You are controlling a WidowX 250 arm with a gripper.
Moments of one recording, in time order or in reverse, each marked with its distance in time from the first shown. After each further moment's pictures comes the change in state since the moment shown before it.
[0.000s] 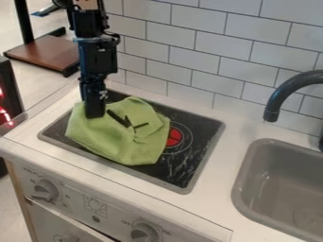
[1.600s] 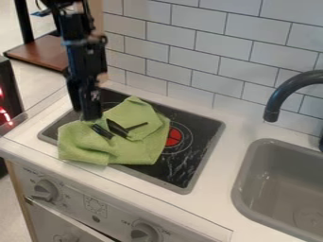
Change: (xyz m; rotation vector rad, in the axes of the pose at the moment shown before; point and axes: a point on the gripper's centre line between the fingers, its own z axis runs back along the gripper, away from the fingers) arm -0.006 0.008 0.020 0.038 -0.097 0.066
